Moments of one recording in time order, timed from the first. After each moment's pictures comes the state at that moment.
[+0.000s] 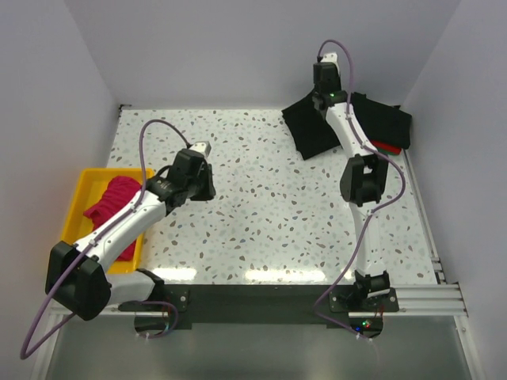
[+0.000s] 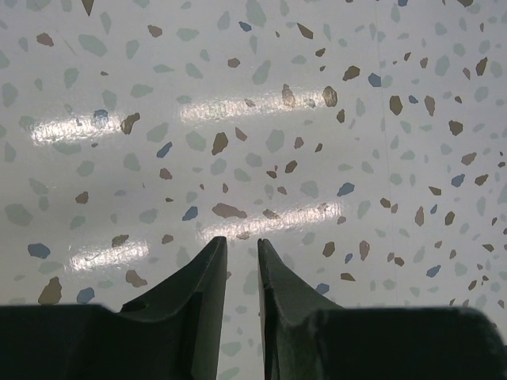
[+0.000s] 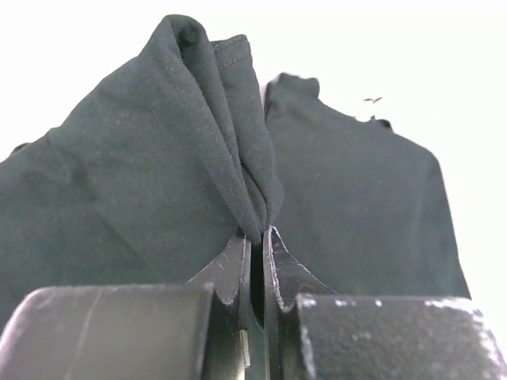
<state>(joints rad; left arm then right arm) -0.48 1.25 0.94 -0.51 -0.07 -0.43 0.21 2.47 2.45 -0.51 0.65 -0.12</state>
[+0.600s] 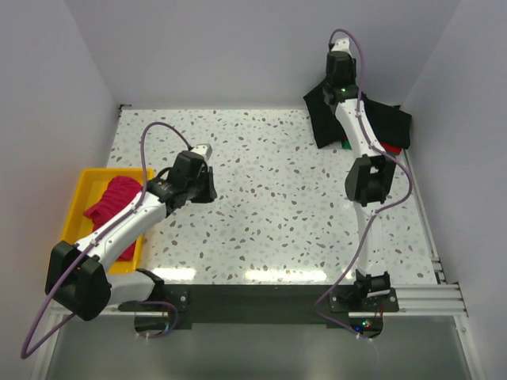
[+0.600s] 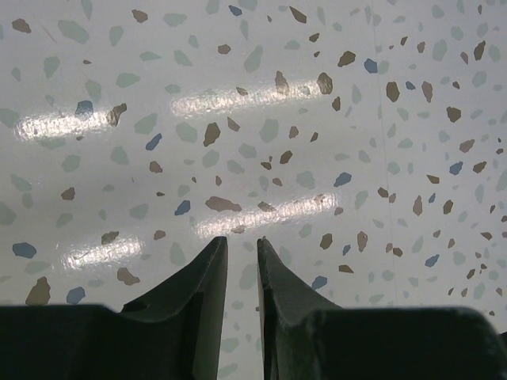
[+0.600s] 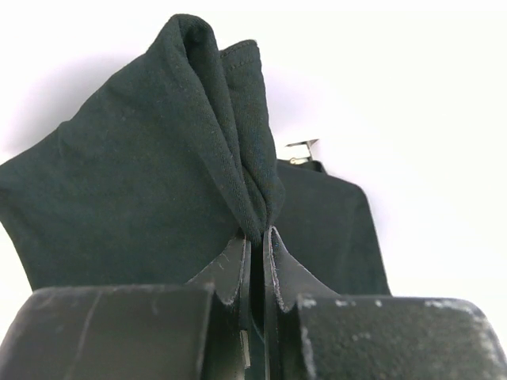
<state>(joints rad) -0.48 1.25 0.92 -0.50 -0.04 -0.42 0.17 2.45 2.51 -0.40 0.69 -0.27</state>
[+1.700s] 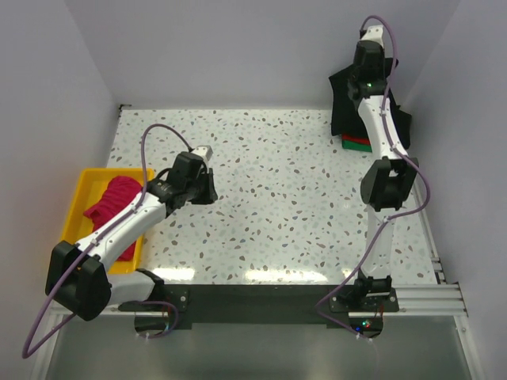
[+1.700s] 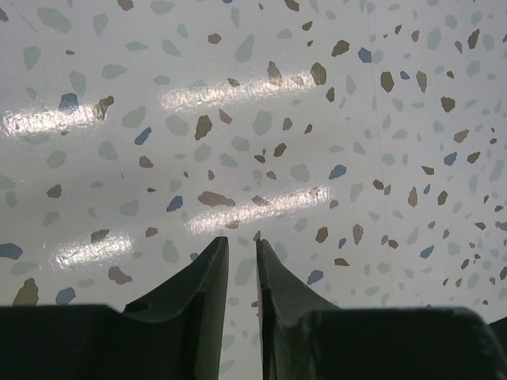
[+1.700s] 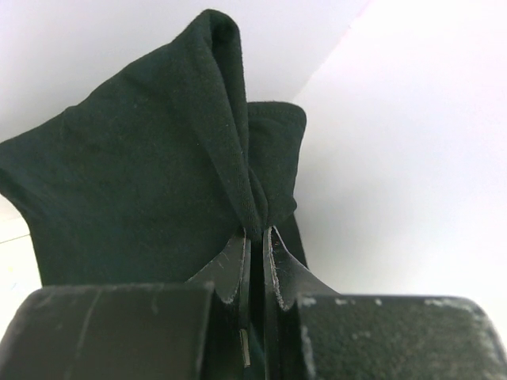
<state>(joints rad) -0.47 1.25 0.90 -0.49 0.01 -0.42 0.07 2.27 2.38 -0.35 0.69 -0.28</state>
